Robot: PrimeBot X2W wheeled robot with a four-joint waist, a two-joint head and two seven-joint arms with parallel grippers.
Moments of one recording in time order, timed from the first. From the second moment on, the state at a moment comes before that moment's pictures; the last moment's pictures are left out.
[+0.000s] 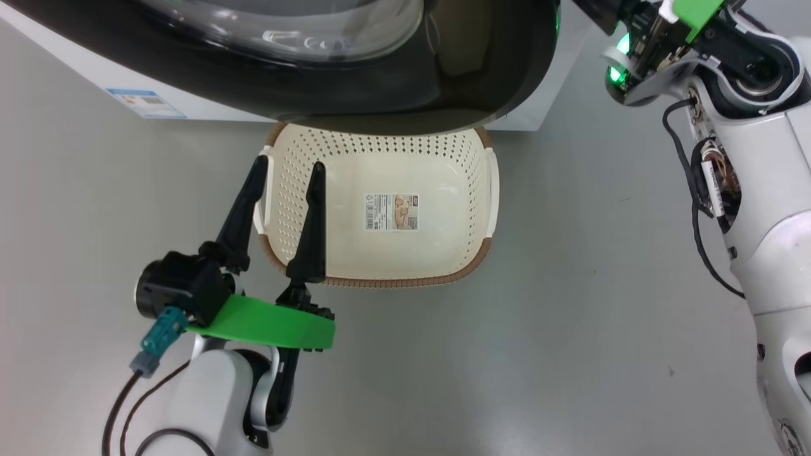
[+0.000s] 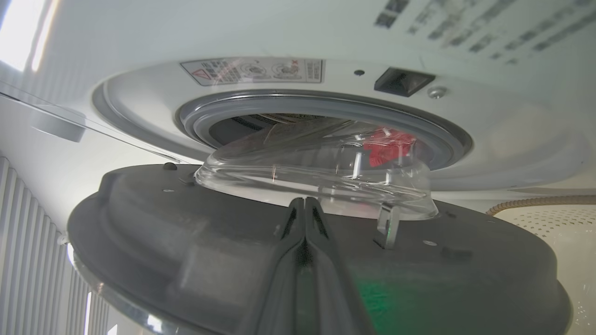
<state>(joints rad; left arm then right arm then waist) -0.46 0.03 -0.25 0.19 -0.34 0.02 -0.25 -1.13 -0.11 0.18 0.71 1.69 0.13 0.66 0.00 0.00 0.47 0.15</state>
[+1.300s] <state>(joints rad) -0.39 0.06 -0.20 0.17 -0.34 0.04 -0.25 -0.83 -0.23 0.41 0.40 1.17 0.13 0.04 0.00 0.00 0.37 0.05</state>
